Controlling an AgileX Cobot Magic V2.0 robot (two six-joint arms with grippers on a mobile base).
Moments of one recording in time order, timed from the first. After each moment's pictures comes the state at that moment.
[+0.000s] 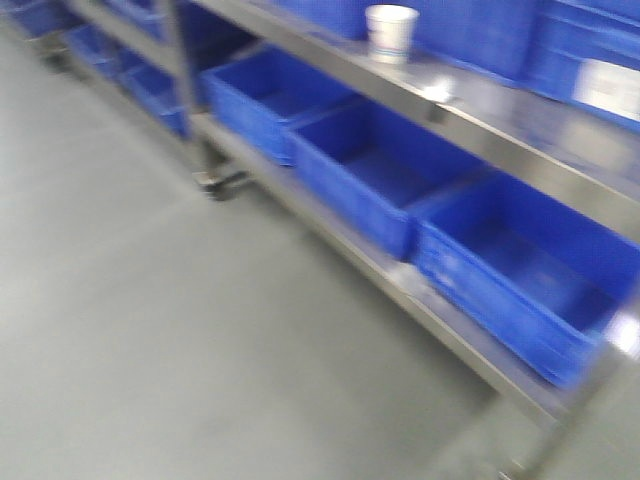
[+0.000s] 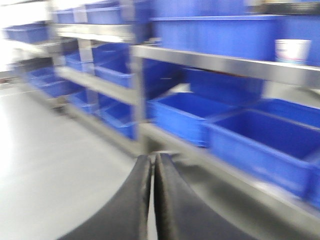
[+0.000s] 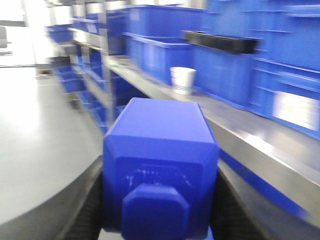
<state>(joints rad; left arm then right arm) 0.02 -0.02 0.03 0.03 0.09 -0.04 0.31 -0.02 -0.37 -0.20 0.48 0.10</state>
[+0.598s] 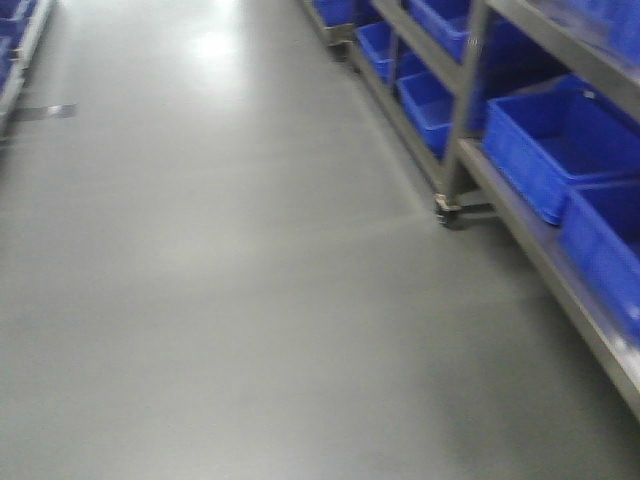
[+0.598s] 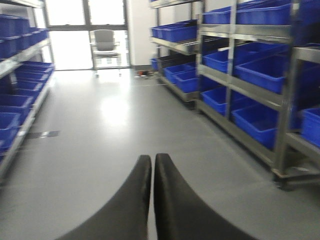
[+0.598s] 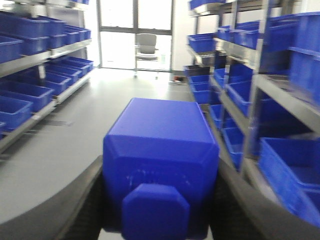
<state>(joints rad) 0.02 -0.02 0.03 0.03 0.09 -0.04 0.31 -0.02 -0.37 -0.20 0.48 0.10</state>
